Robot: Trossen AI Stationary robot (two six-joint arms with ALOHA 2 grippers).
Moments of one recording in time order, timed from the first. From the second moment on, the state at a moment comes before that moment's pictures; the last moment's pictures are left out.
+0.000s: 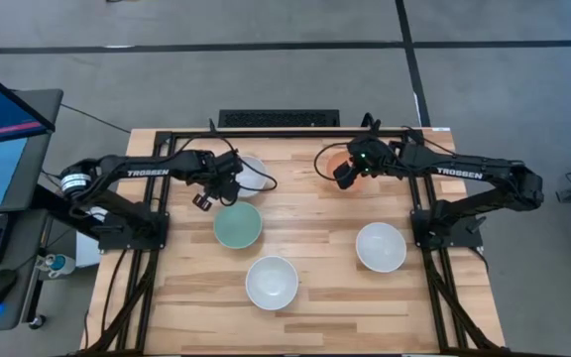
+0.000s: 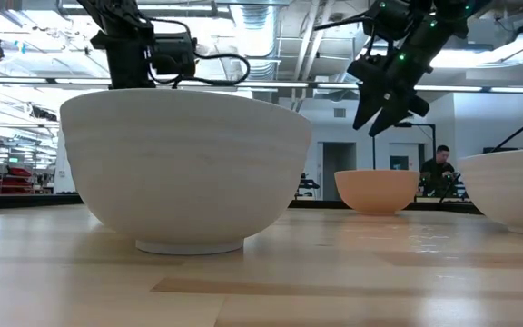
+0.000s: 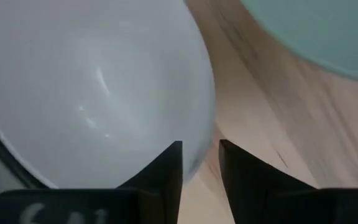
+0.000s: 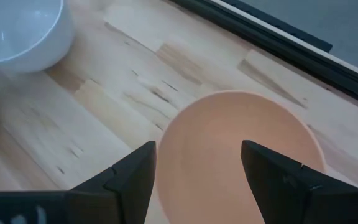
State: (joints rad) left arm 0.39 1.43 0.89 -0.77 -0.15 1.03; right arm -0.38 1.23 0.88 -0.55 0.21 0.42
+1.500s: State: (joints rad) left arm 0.25 1.74 1.31 -0.74 -0.05 0.95; right arm -0.47 1.23 0.95 -0.55 0.21 0.38
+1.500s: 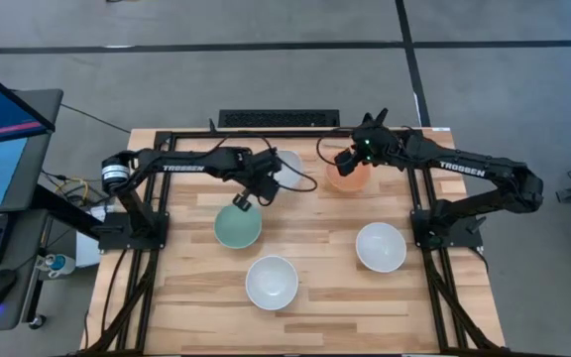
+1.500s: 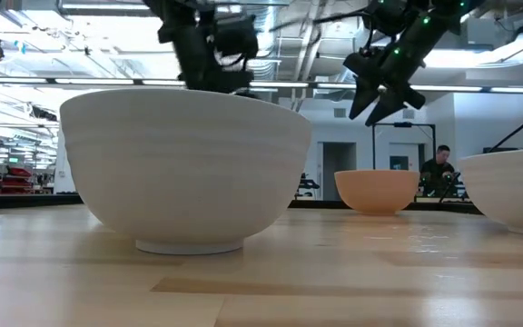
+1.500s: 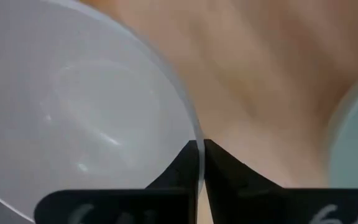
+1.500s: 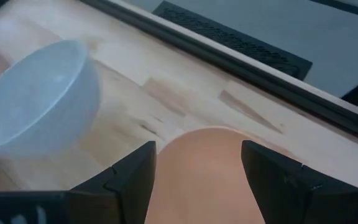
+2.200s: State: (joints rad) left arm 0.06 1.89 1.50 -0.95 -0.10 0.81; right arm -0.58 1.23 0.95 -0.58 0.15 0.36
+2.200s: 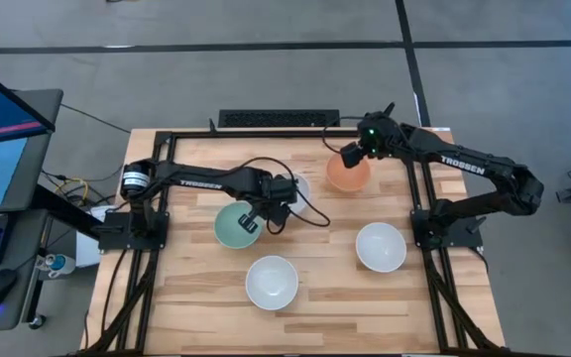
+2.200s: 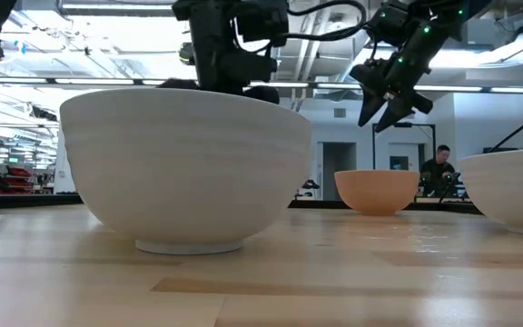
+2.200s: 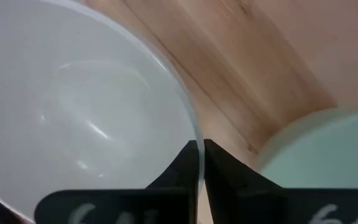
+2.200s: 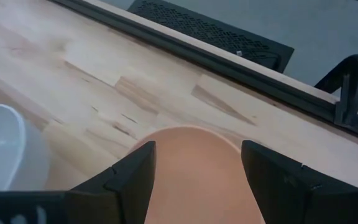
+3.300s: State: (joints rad) left arm 0.04 1.96 1.64 -1.08 -0.11 0.52; right arm -0.59 1.23 0.95 -0.59 0.13 0.39
